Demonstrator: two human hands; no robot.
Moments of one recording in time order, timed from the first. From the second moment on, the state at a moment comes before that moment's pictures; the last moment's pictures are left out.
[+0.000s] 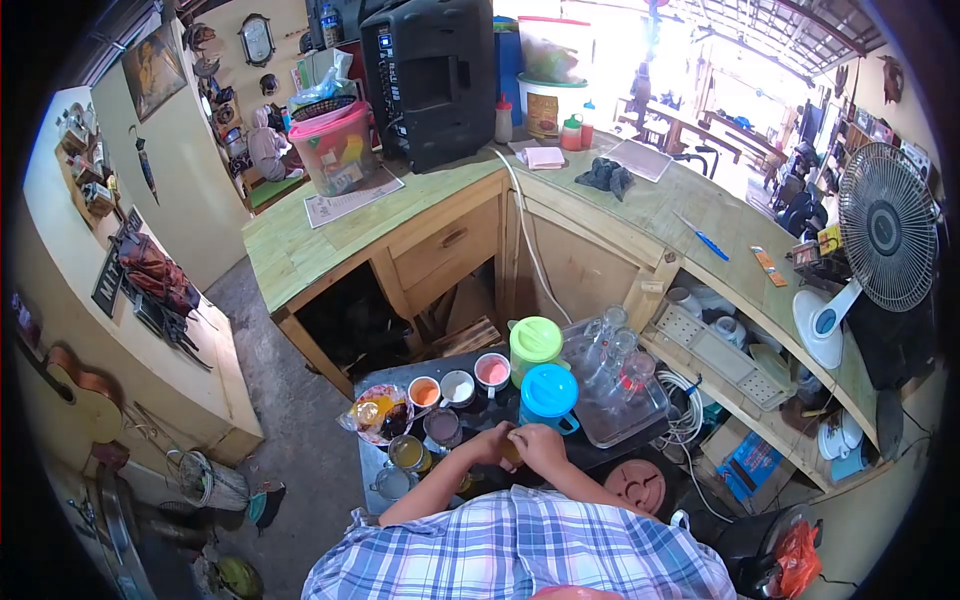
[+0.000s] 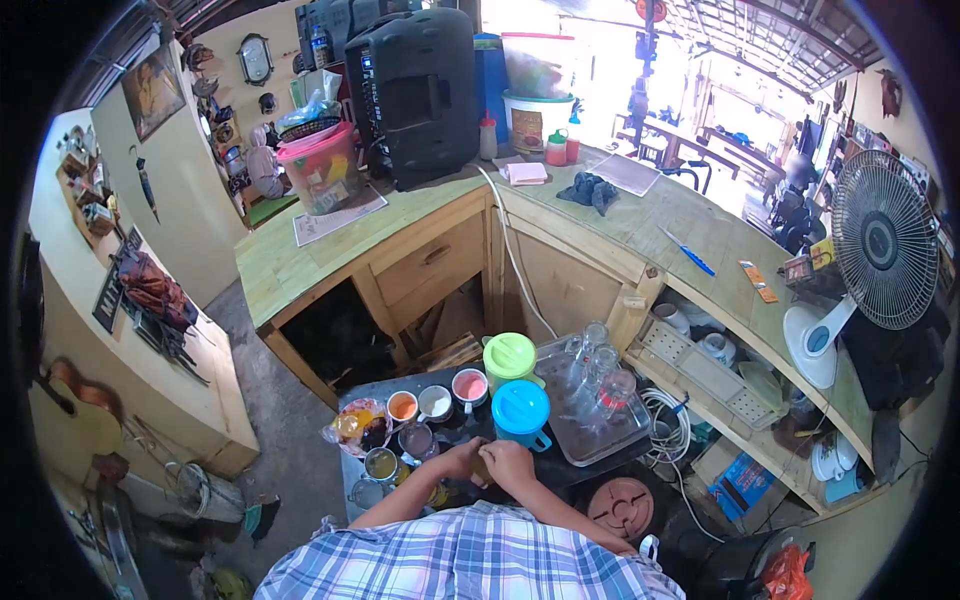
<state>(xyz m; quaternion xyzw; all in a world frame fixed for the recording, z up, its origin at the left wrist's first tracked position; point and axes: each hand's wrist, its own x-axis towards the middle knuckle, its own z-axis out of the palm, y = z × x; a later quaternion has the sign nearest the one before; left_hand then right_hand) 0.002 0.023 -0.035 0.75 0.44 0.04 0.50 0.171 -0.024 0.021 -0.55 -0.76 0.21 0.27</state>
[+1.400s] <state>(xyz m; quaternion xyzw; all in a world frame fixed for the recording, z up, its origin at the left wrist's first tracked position) 0.004 0.026 -0.031 0.75 0.43 0.02 0.50 0.167 -0.019 0.013 -0.54 -0.76 0.23 0.28</state>
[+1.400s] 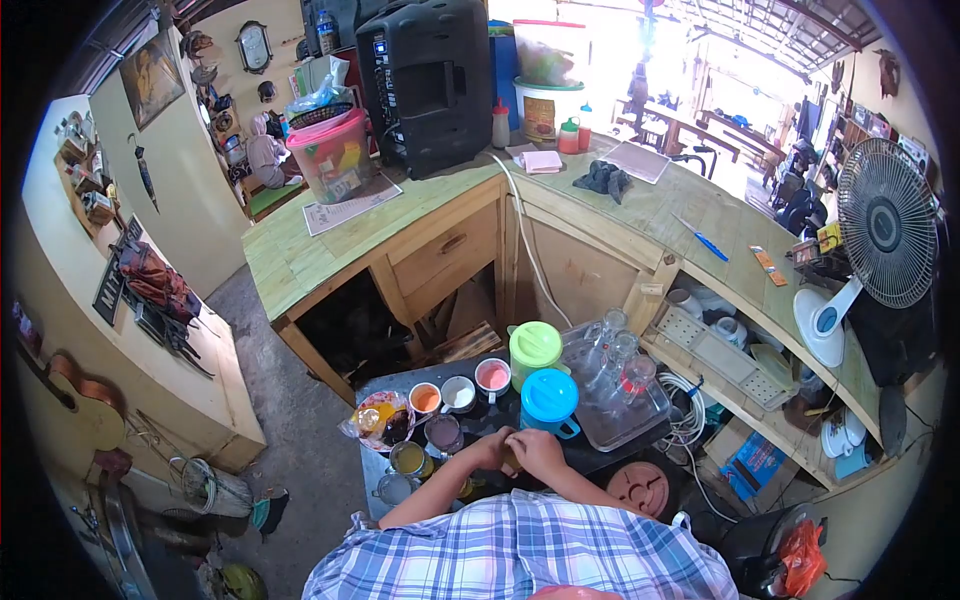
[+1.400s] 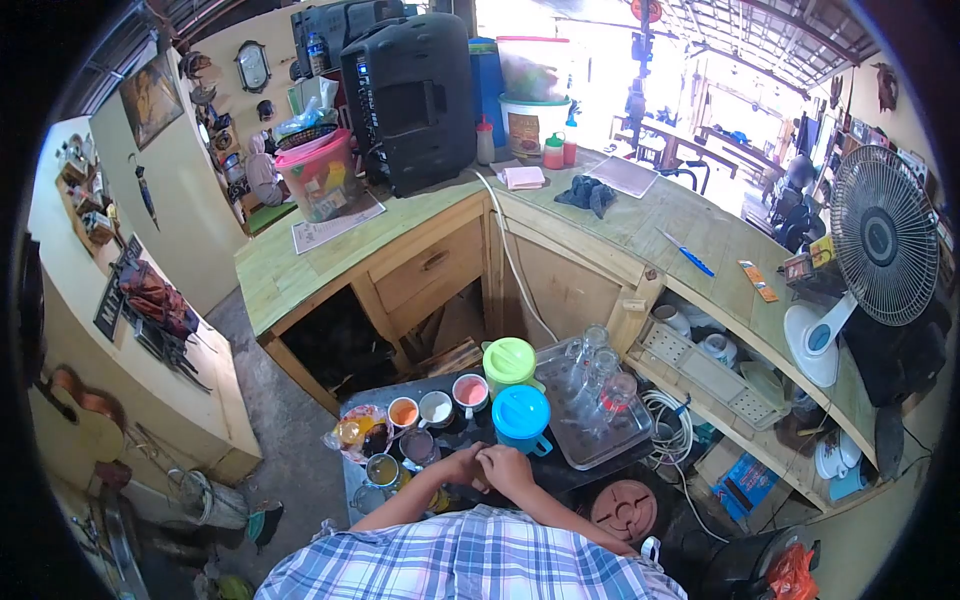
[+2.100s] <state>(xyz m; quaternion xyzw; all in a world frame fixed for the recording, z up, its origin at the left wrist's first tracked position) 0.005 0.025 -0.029 0.75 0.45 0.00 0.49 0.170 -0.021 0.011 -0.57 -0.76 0.22 0.24</state>
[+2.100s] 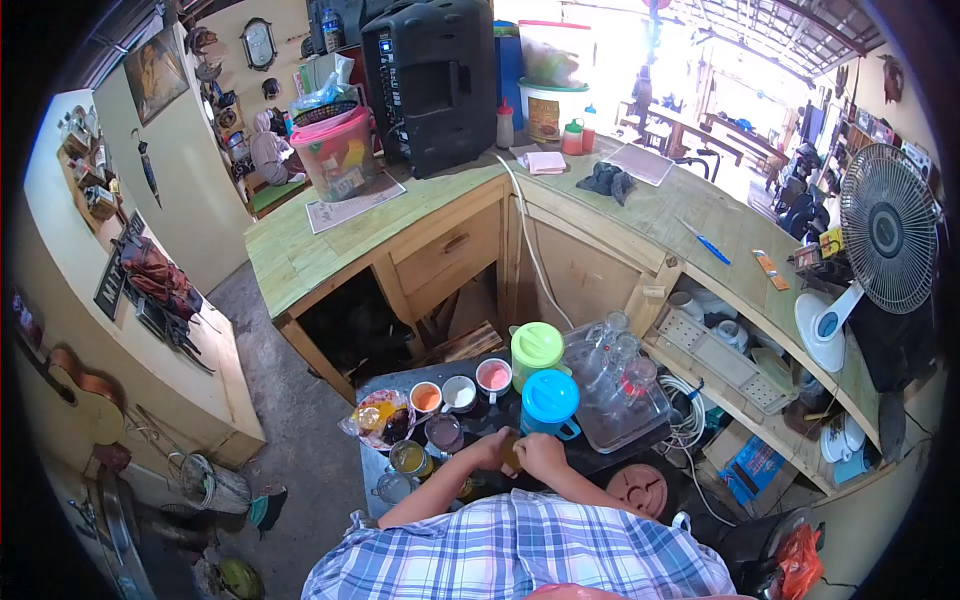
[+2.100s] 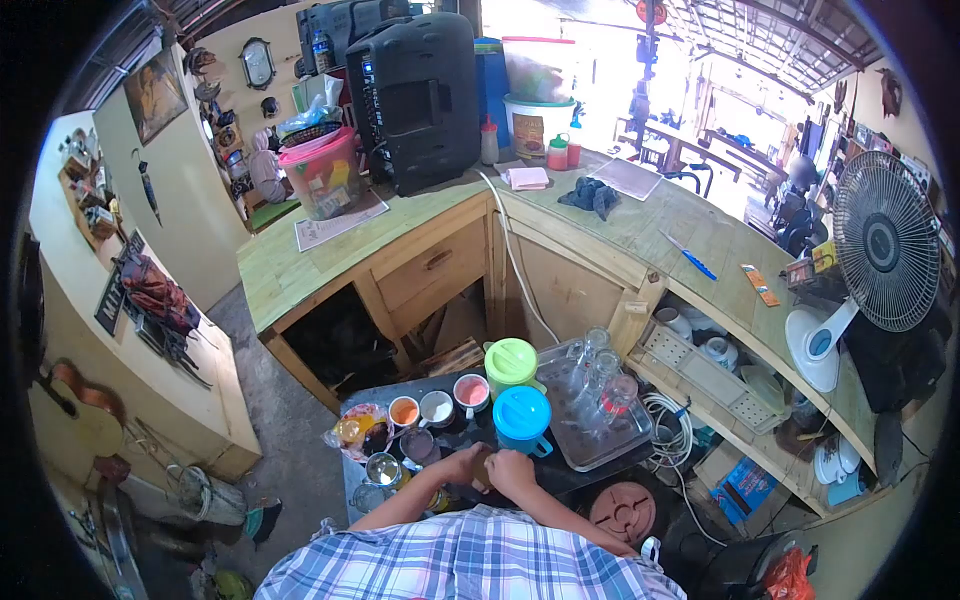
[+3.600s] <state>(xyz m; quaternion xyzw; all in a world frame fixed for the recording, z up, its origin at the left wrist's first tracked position) -0.038 -0.056 0.069 0.70 0.52 0.37 0.33 0.177 -0.034 0.014 -0.56 -0.76 0.22 0.23</state>
